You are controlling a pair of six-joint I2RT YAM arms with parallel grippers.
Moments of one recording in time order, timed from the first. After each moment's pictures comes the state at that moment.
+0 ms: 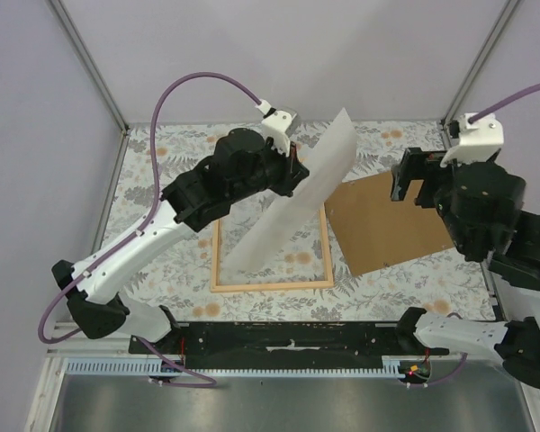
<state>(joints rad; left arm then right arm) -0.91 1.40 1.65 -0.56 0.02 -0.23 0.95 1.03 1.88 -1.16 0.86 0.25</state>
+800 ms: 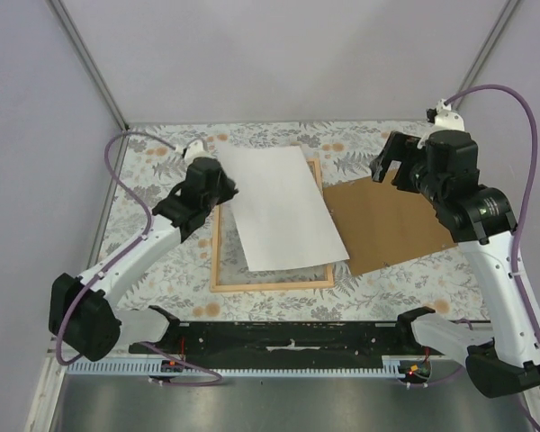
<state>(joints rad) -0.59 1.30 1.14 -0.30 -0.38 -0.73 0.29 1.08 1.50 -0.89 0.17 0.40</state>
